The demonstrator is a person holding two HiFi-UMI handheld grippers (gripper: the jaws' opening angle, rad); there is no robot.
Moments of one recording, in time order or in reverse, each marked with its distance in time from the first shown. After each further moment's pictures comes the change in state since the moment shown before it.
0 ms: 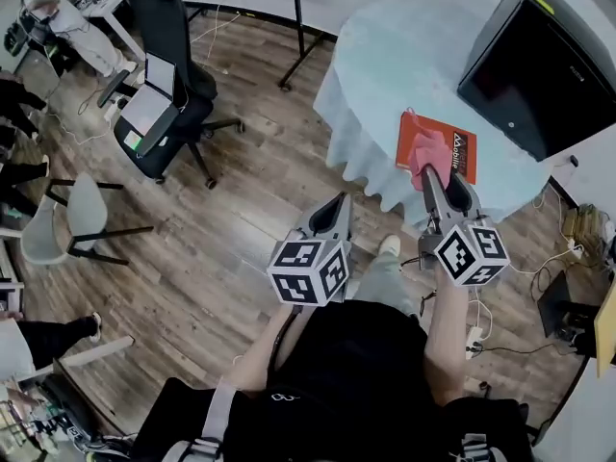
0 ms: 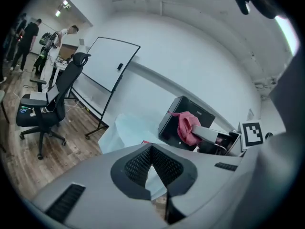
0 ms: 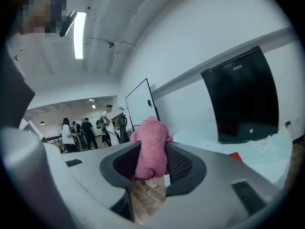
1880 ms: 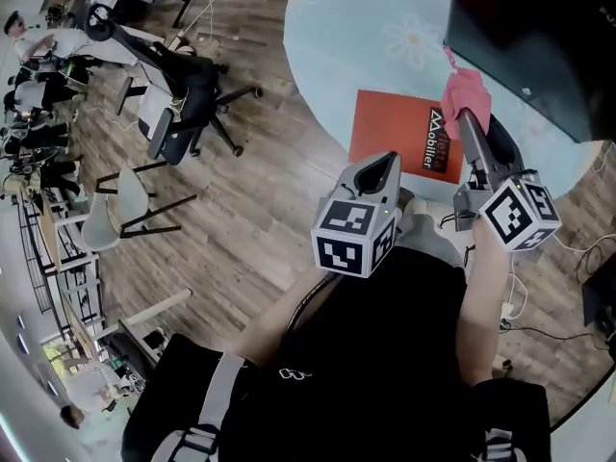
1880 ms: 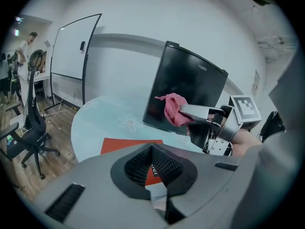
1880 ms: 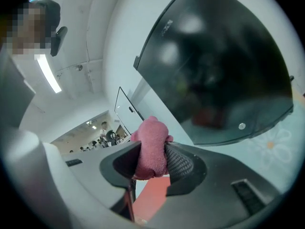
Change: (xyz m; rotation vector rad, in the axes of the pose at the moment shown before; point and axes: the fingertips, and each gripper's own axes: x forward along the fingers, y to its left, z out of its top) left arm 0.255 -0.163 -0.039 0.239 0.289 0.085; right arm 0.059 -0.281 0.034 0.353 0.045 0.102
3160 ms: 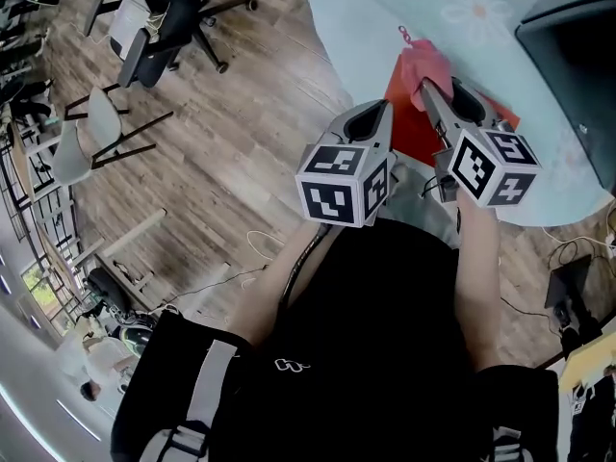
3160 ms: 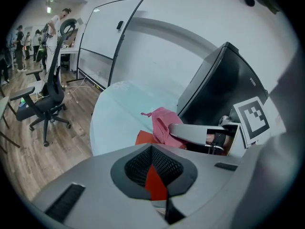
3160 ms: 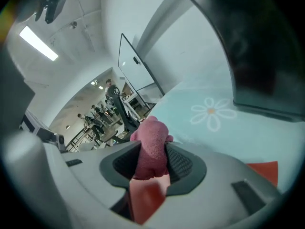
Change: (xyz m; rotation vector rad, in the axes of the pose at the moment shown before) left arm 0.047 0.141 -0.029 -0.312 0.078 0.131; right arm 0.144 0.031 -0.151 -0.125 0.535 0.056
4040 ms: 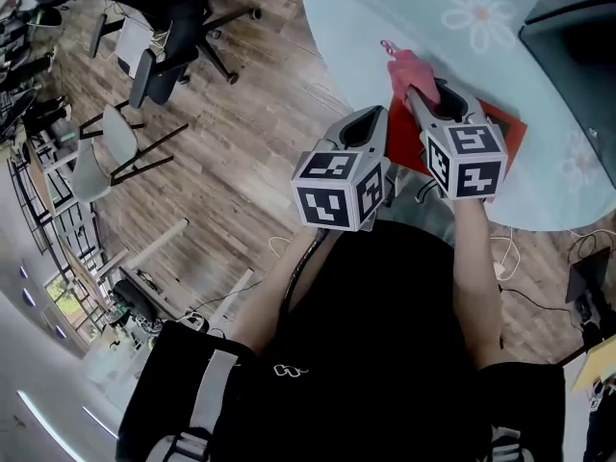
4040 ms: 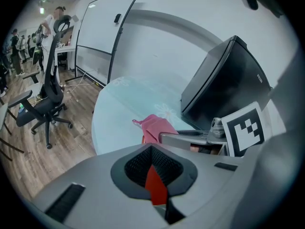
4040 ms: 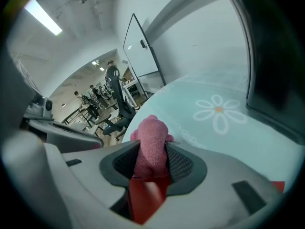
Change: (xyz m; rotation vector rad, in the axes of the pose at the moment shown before) left arm 0.012 0.021 0.007 0.028 0.080 0.023; right arm 0.045 -0.008 -0.023 -0.182 0.123 -0.083
